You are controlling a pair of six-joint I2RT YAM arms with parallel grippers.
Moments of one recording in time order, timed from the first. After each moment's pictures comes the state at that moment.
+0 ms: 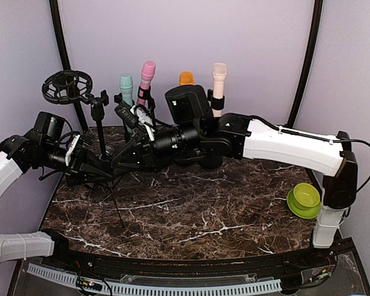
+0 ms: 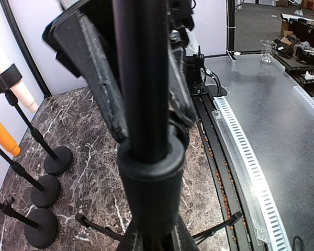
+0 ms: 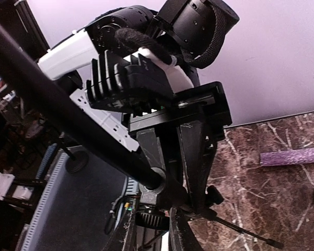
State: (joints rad) left arm -0.32 0.93 1.03 -0.92 1.09 0.94; right arm 1.18 1.87 1.84 -0.26 -0.57 0.12
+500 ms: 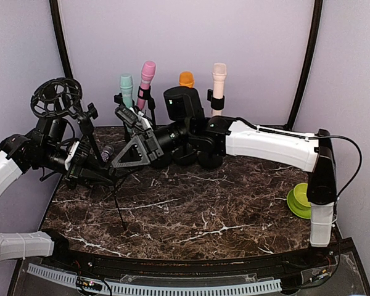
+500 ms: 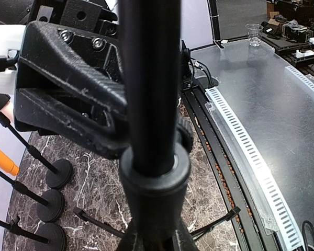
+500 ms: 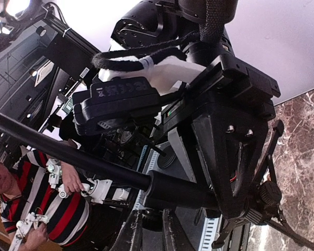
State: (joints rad) left arm -0.37 0.94 1.05 -0.97 1.08 1.07; right arm 1.09 2.01 1.90 -0.08 -1.05 0.63
